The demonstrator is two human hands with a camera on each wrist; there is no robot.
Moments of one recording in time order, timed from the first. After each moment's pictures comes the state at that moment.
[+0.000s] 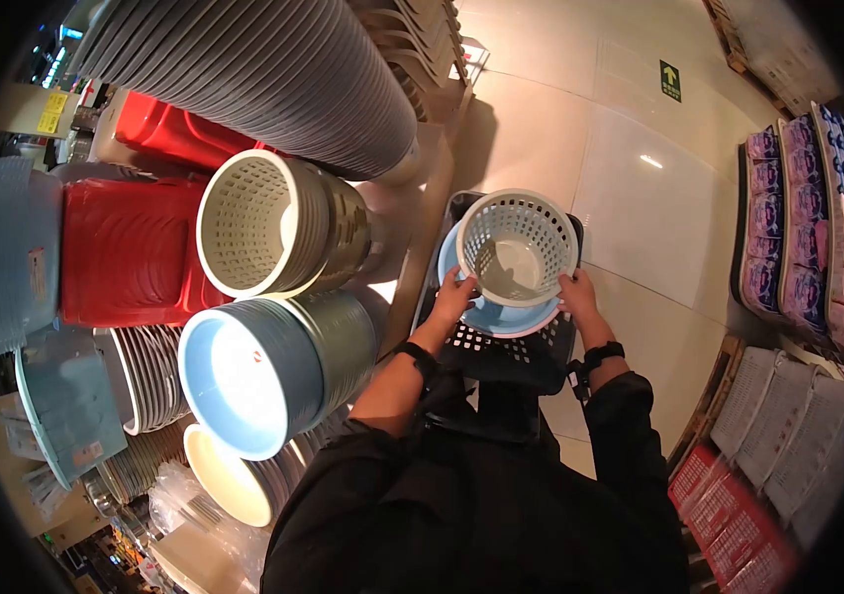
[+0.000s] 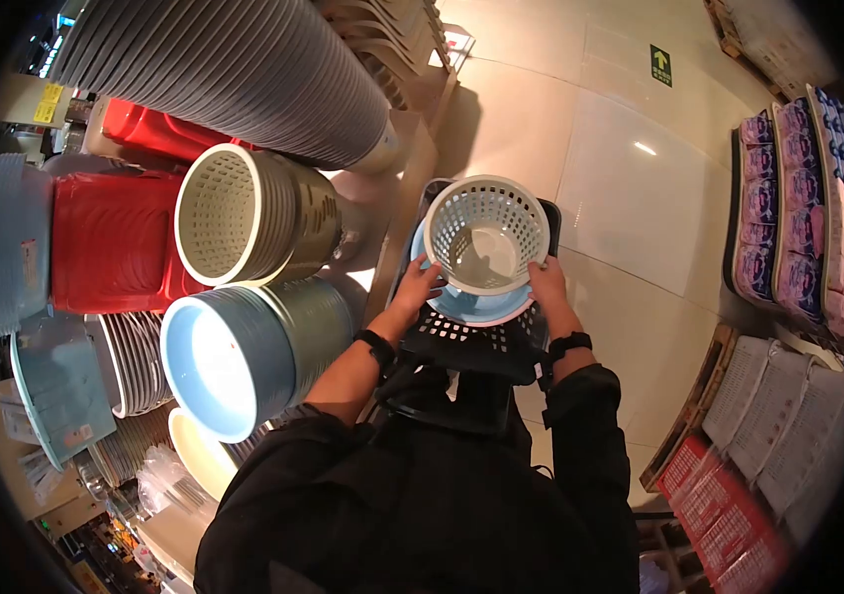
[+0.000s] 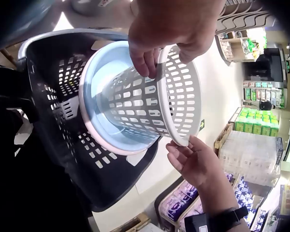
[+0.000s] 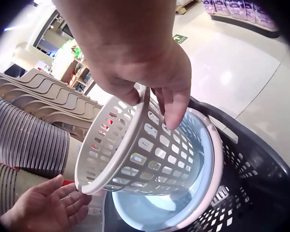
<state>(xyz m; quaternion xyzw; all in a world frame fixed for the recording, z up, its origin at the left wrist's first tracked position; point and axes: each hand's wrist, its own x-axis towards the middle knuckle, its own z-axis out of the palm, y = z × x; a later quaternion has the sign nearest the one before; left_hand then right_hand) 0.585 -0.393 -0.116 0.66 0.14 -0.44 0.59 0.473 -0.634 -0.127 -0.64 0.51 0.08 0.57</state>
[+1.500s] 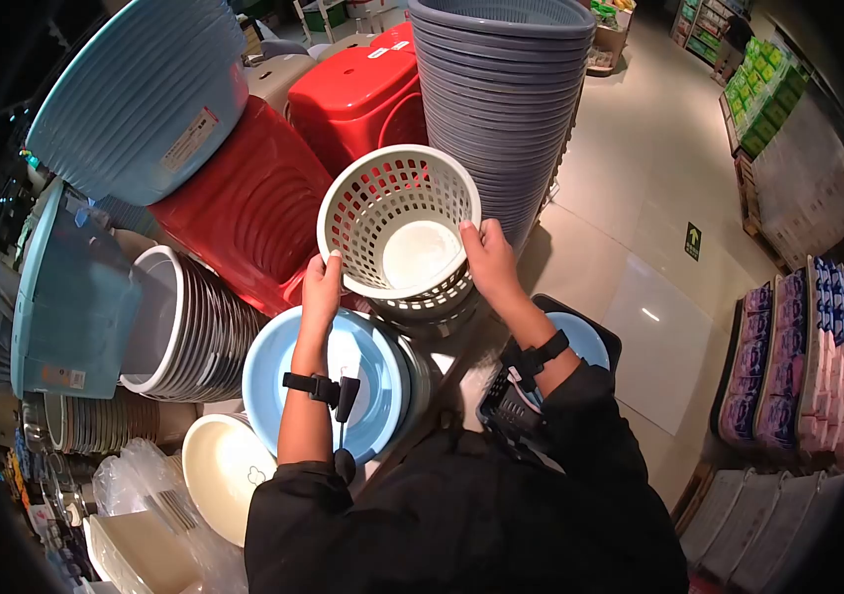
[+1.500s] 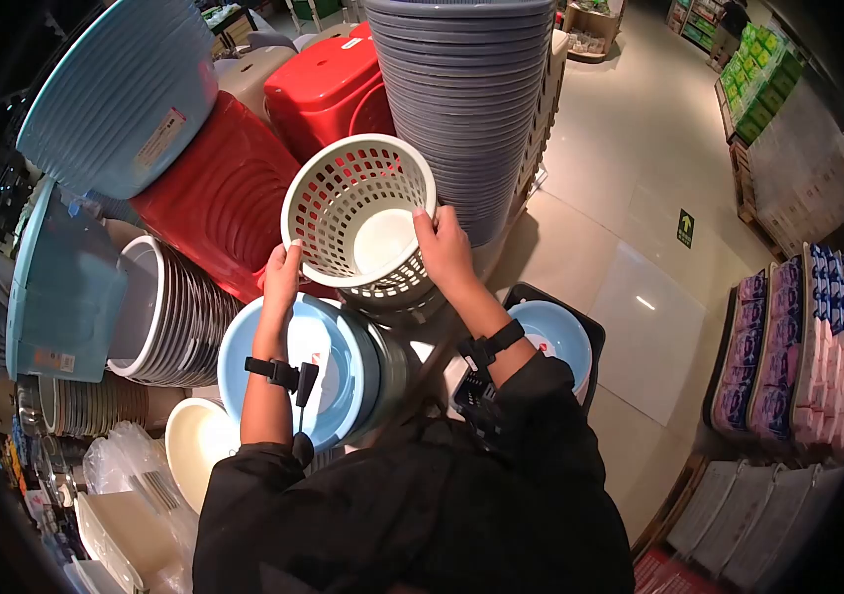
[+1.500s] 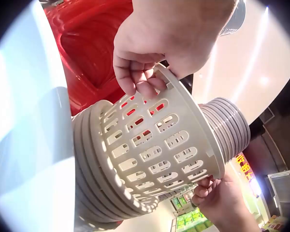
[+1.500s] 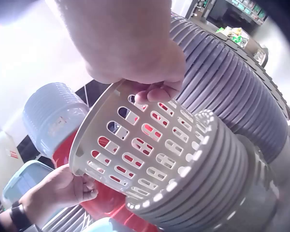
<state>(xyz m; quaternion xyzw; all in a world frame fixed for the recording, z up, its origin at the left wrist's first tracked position) 0.751 -0.045 0.120 0.76 0.04 0.04 0.65 0.732 -0.313 0.140 -0.80 0.07 -0.18 0.57</state>
